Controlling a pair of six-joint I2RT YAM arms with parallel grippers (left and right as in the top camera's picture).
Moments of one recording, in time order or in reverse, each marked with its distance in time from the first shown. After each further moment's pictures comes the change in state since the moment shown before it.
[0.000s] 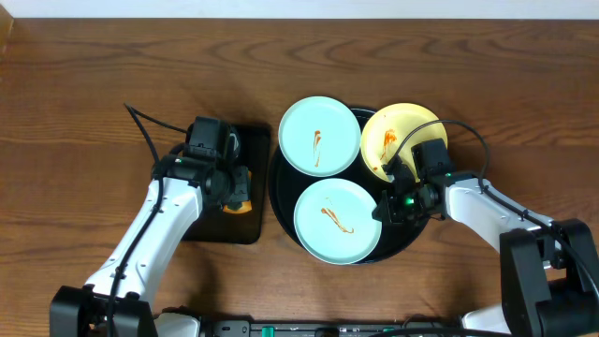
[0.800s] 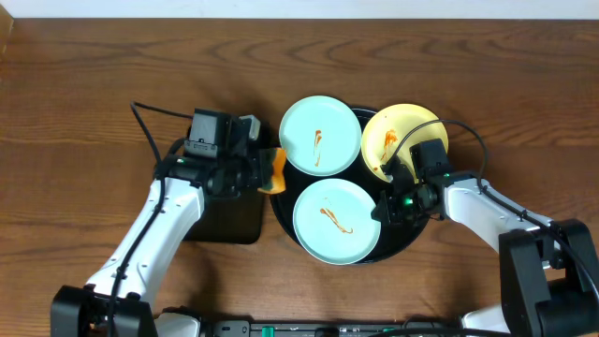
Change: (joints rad) left arm -0.026 0.000 0.000 0.233 0.365 -0.055; right arm 0.011 0.000 0.000 0.003 0.003 0.000
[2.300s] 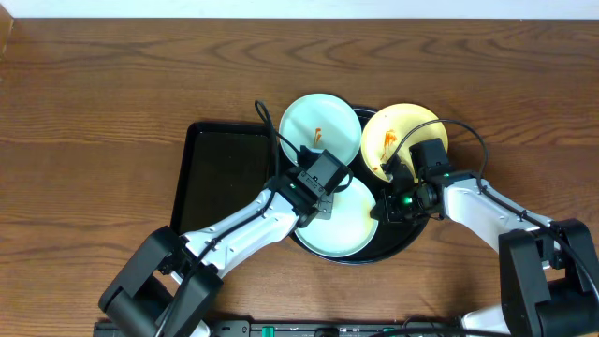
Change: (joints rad) left arm -0.542 0.248 0.022 0.085 -0.594 -0.256; right arm 0.003 0.000 0.000 0.007 -0.003 0.025
